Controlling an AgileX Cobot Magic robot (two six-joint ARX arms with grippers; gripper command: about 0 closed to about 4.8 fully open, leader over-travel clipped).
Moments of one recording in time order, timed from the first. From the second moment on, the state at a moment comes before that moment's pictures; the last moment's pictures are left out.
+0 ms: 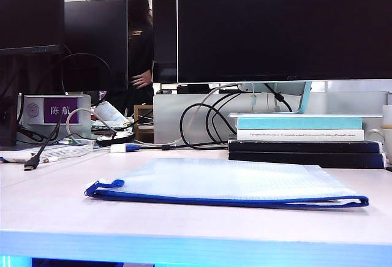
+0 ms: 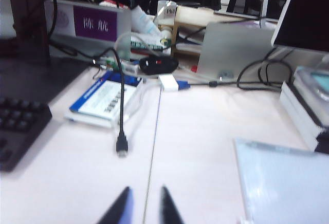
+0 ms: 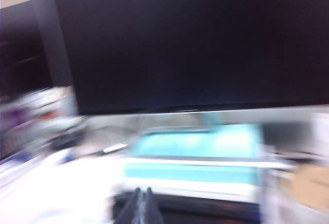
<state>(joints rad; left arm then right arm) -0.12 0.27 0.36 -0.20 -0.04 -0.11 -0.02 0.27 0.25 0.23 -0.18 0.21</state>
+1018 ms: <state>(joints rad) -0.12 0.01 0.16 -0.26 -0.05 -0.06 0.03 0.08 0.01 -0.13 0.20 0.24</state>
